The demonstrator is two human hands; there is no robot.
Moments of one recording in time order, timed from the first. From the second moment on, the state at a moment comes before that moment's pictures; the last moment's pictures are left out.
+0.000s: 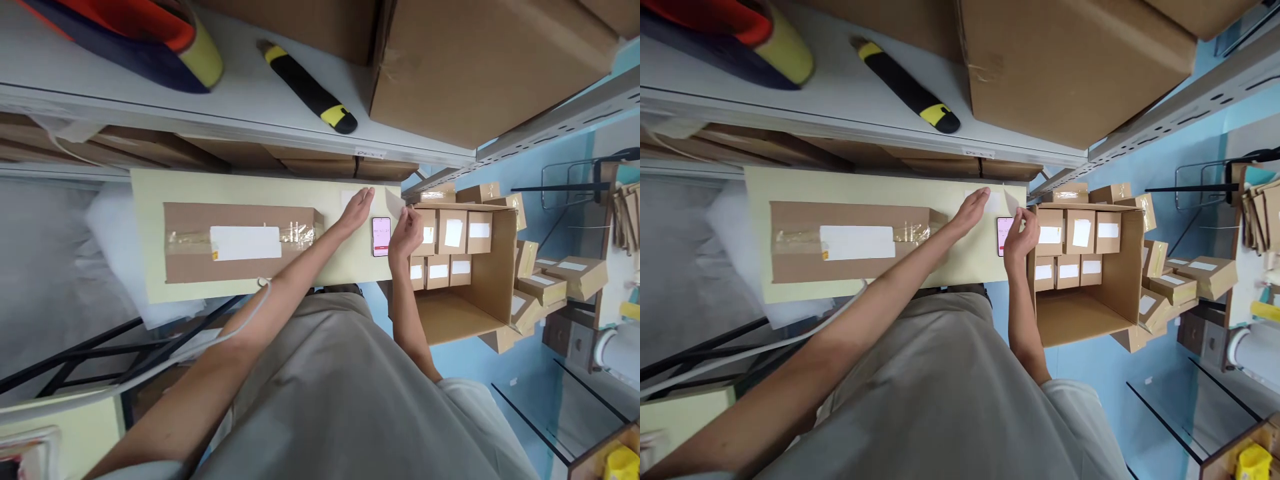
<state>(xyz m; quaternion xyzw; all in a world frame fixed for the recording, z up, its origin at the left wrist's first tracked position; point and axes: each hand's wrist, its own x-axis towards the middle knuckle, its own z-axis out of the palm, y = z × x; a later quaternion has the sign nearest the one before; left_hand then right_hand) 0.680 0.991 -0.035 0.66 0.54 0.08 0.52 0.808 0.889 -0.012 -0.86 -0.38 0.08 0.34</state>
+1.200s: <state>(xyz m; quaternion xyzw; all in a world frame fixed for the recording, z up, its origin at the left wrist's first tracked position) 0.289 0.901 0.073 0.33 0.52 0.42 0.67 0.510 0.831 0.109 -0.56 -0.60 0.47 0.33</state>
